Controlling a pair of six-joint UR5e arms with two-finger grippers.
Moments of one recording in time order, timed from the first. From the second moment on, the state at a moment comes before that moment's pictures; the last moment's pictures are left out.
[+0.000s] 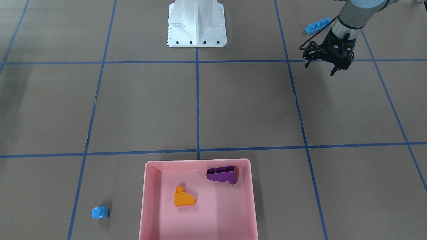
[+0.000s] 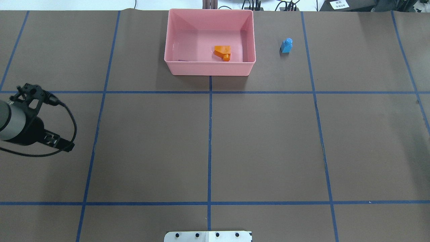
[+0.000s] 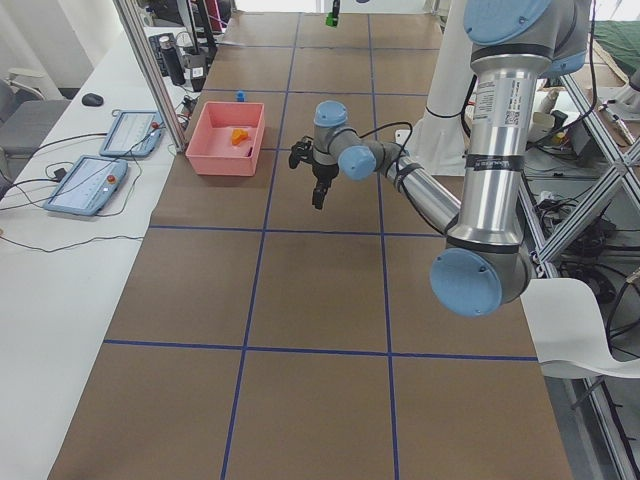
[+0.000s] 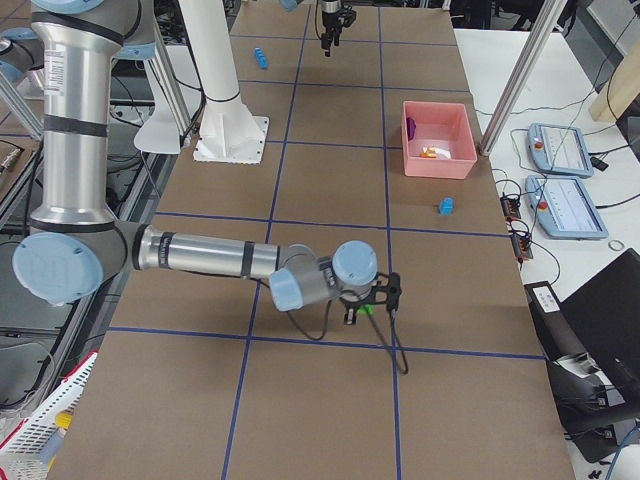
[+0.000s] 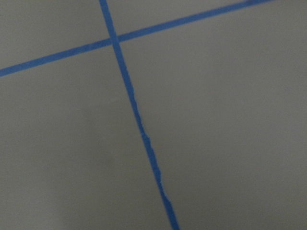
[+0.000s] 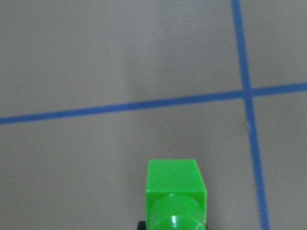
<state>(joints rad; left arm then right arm) -0.69 -1.40 -2.17 -1.82 -2.00 -0.59 1.38 -1.56 1.56 -1.19 2.49 0.53</state>
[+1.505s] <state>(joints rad) -0.10 -0.91 -2.18 -2.33 -1.82 -0.54 0.88 -0.45 0.90 -1.19 2.04 1.40</state>
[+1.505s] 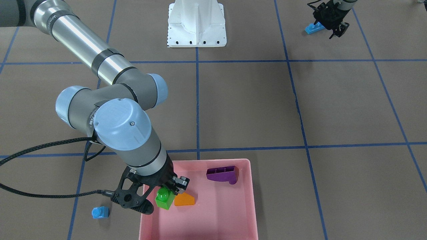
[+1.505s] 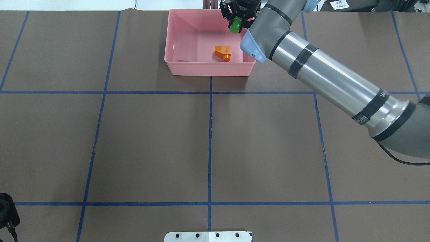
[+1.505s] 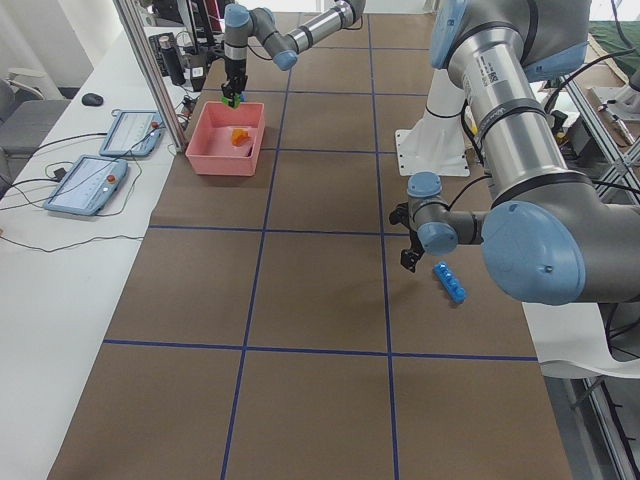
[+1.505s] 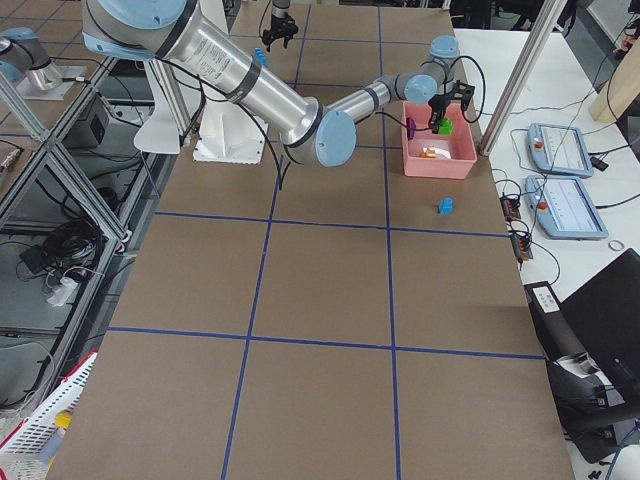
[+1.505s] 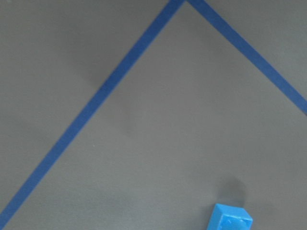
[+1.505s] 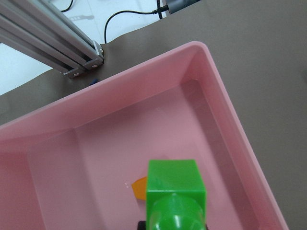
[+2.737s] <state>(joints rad) 0.34 -0.90 -2.12 -2.34 -1.53 -0.84 1.07 -0.62 0.88 -1.17 2.22 1.13</state>
